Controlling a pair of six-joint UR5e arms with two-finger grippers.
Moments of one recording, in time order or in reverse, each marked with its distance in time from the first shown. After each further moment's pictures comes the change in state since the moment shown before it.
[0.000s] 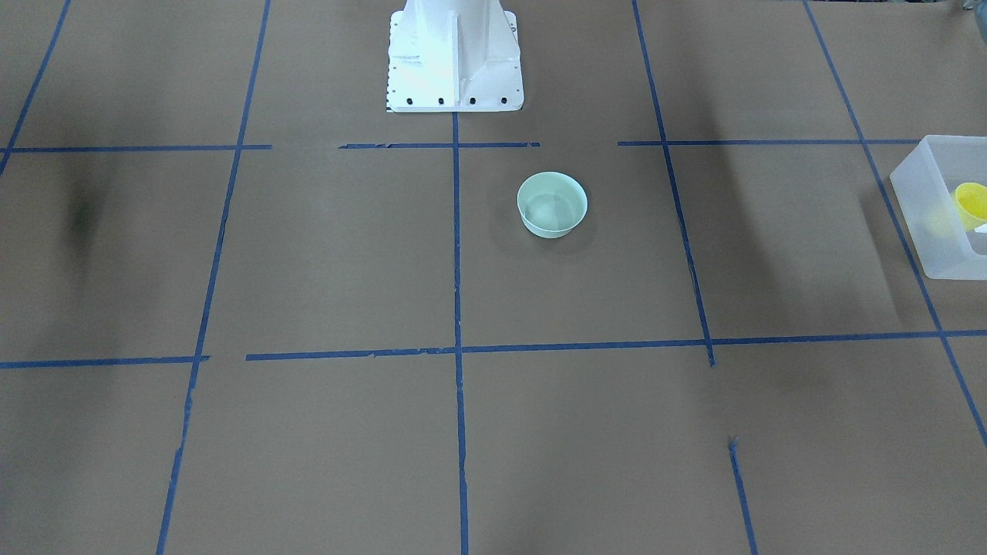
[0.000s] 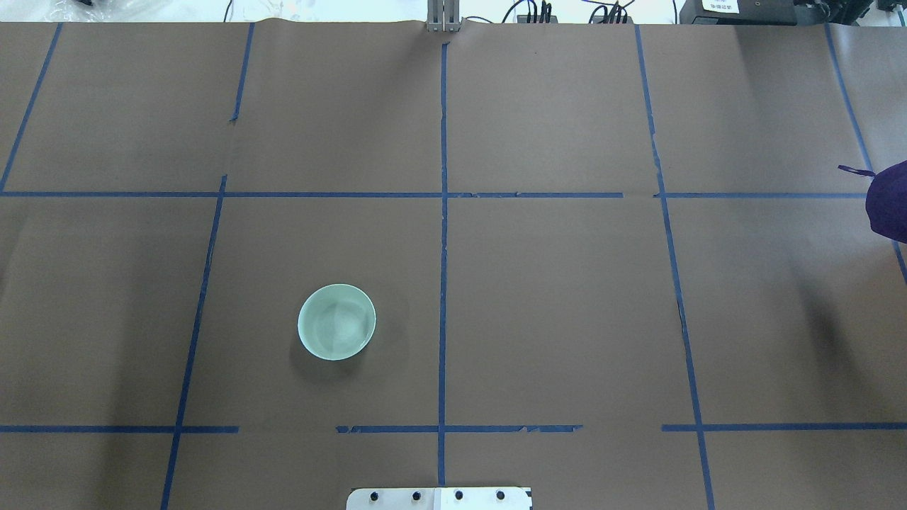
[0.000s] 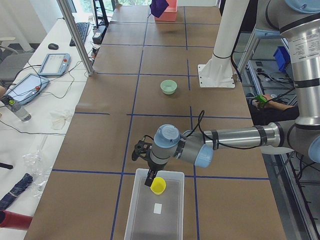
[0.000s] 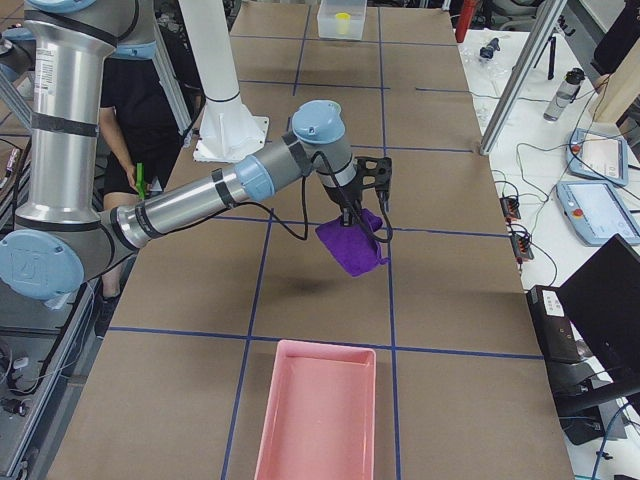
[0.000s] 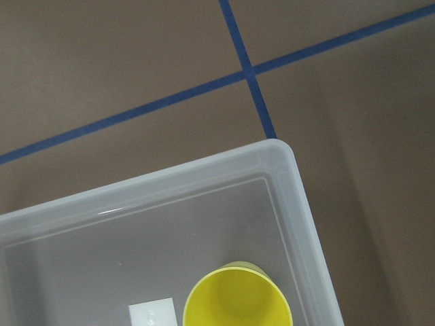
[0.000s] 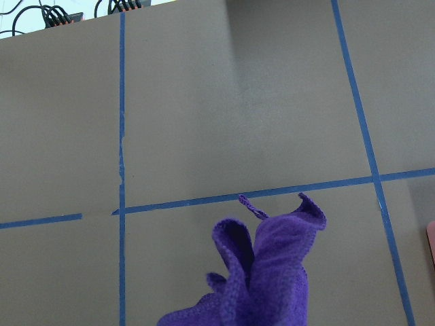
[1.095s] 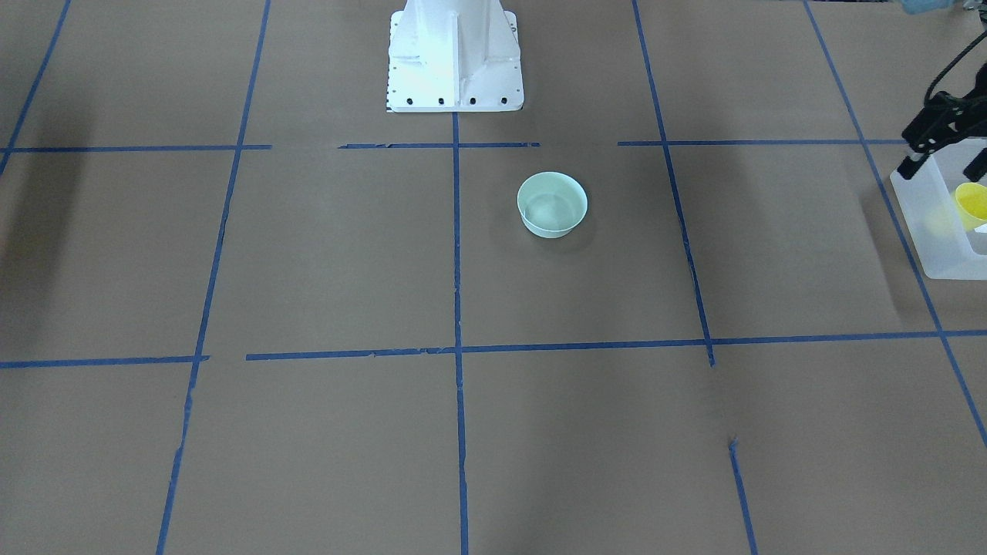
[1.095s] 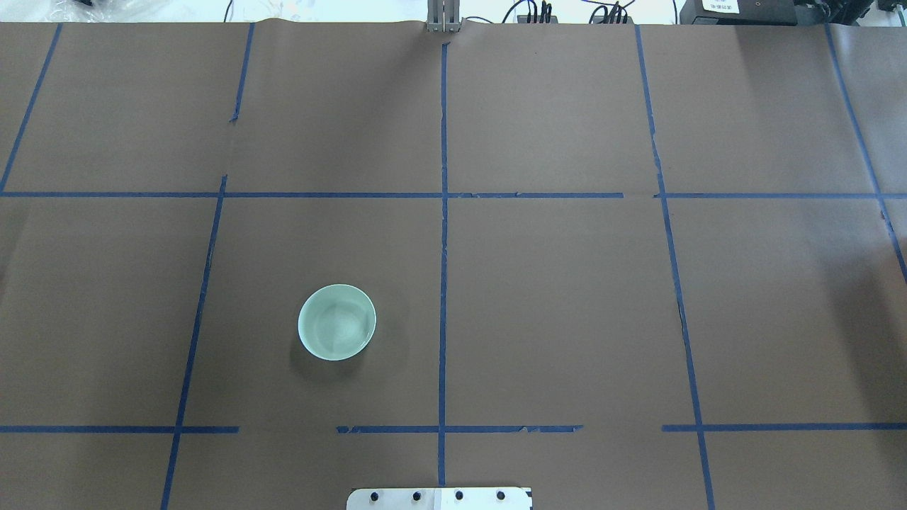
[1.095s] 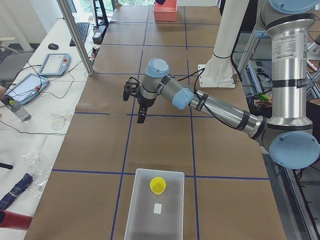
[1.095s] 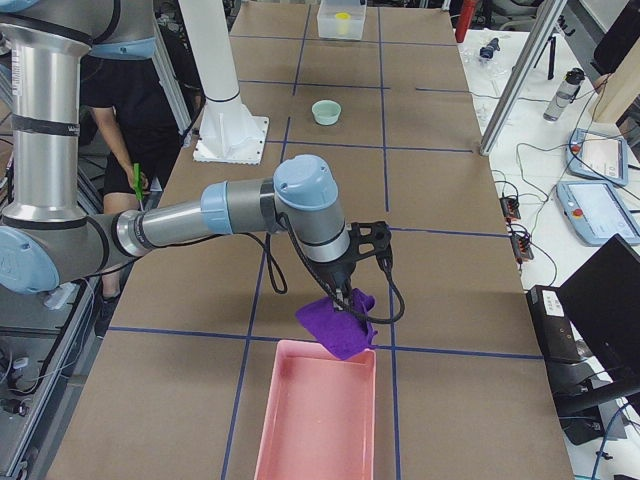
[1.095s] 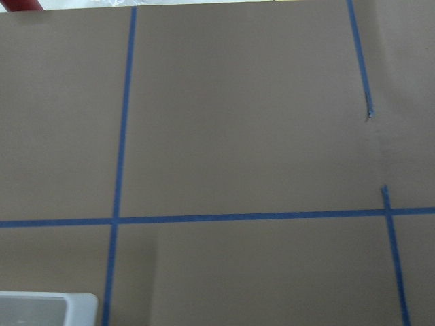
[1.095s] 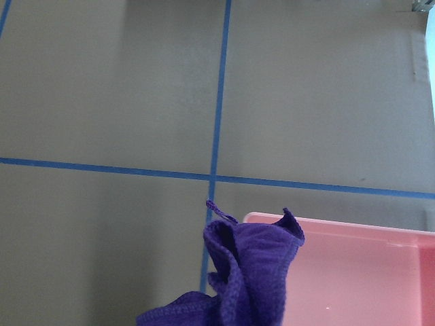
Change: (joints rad) left arm 0.350 -0.172 -0.281 0.075 -0.003 -0.773; right arm 0.339 0.034 -0.200 -0.271 -0.111 -0.826
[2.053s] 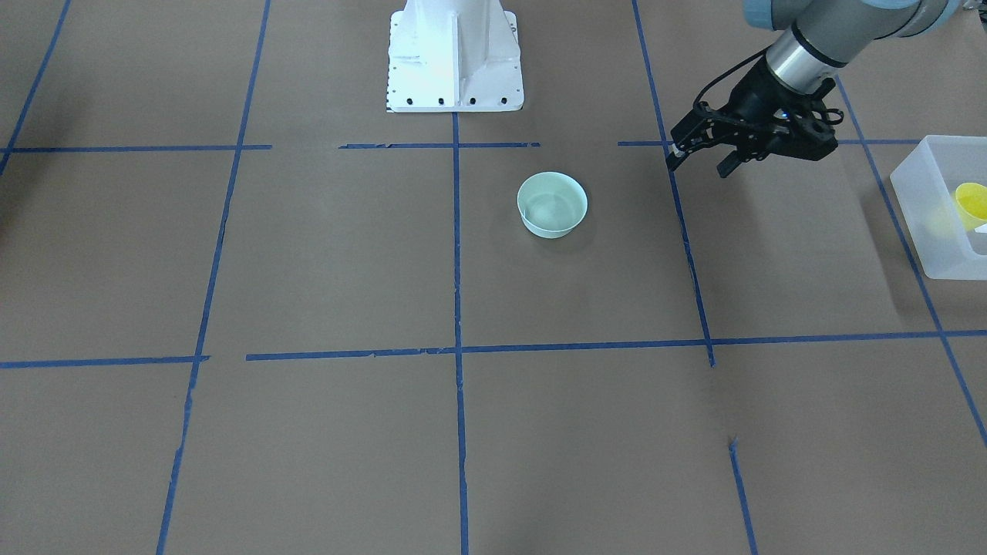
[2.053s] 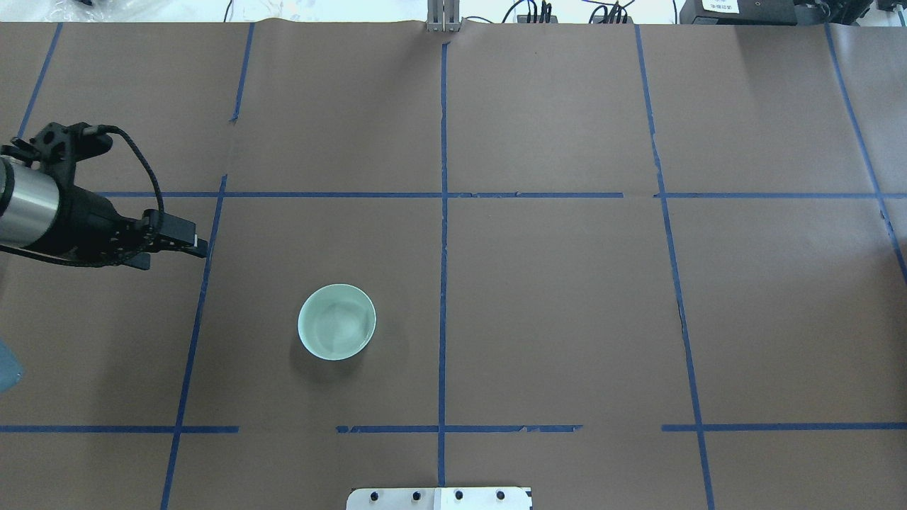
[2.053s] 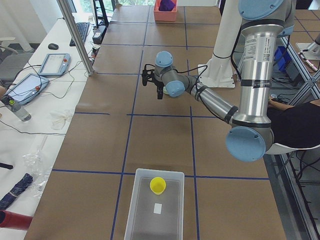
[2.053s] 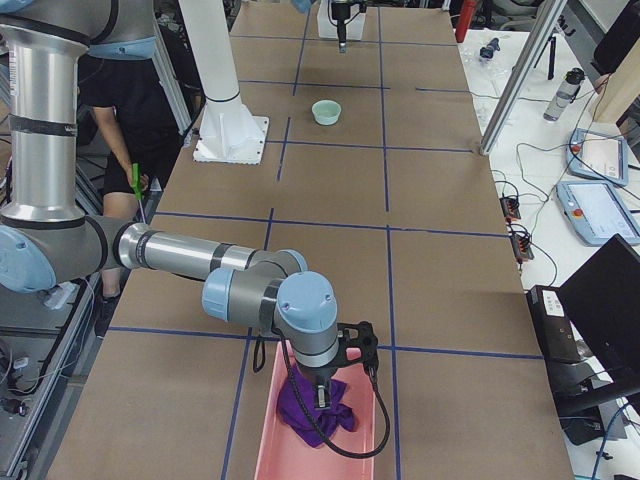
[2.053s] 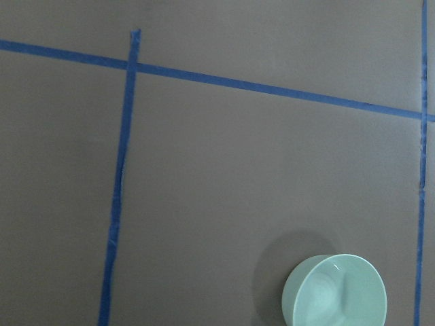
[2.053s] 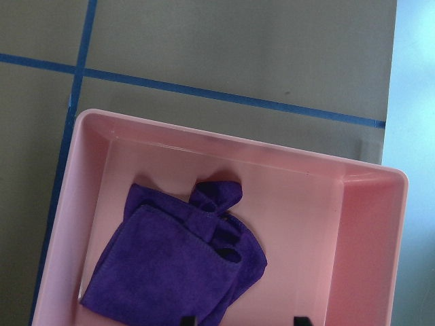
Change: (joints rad) left arm 0.440 -0.181 0.013 -0.123 0.048 -0.548; right arm 0.028 -0.011 -0.332 0.153 -0.041 -0.149
